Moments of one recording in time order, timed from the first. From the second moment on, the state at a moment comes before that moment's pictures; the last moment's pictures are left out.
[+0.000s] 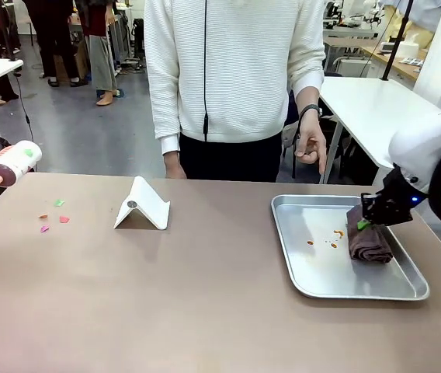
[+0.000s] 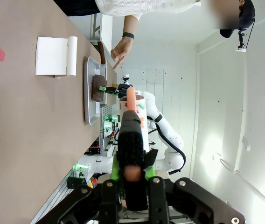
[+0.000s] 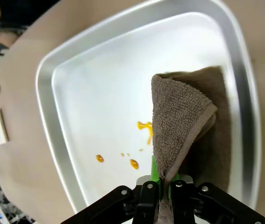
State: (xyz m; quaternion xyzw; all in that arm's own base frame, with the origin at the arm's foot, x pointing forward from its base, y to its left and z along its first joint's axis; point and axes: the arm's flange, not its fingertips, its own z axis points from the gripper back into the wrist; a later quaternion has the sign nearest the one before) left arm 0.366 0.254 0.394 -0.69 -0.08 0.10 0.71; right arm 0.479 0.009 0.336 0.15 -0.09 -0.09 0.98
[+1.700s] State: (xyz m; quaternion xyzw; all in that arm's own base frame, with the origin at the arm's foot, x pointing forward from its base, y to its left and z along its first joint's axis) left arm 0.366 0.254 0.393 -0.69 -0.08 0.10 0.71; right arm 0.496 0.132 0.297 0.21 -0.04 0.06 0.98
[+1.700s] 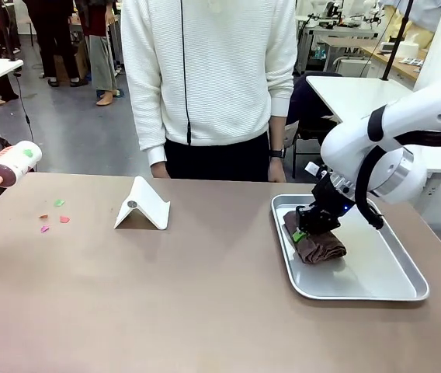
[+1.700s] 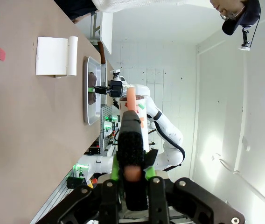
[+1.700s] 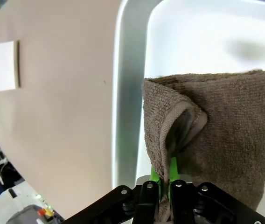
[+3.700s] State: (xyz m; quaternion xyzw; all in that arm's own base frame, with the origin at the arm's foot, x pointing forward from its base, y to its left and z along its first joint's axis) left arm 0.366 0.255 0.393 -0.69 -0.08 0.10 0.71; right arm 0.407 -0.075 0.402 0.69 -0.06 -0.07 0.72
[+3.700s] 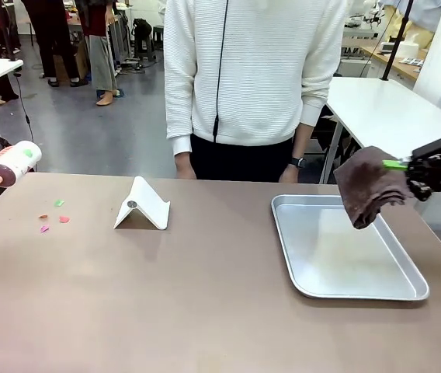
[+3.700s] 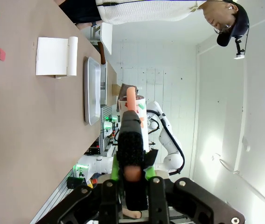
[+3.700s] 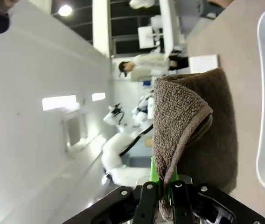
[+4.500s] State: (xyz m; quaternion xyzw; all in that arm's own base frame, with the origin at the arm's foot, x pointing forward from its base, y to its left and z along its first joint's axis) left arm 0.366 0.255 0.393 -0.69 -0.08 0.10 0.71; right arm 0.400 -0.089 0.399 0.68 -0.06 -0.07 0.73
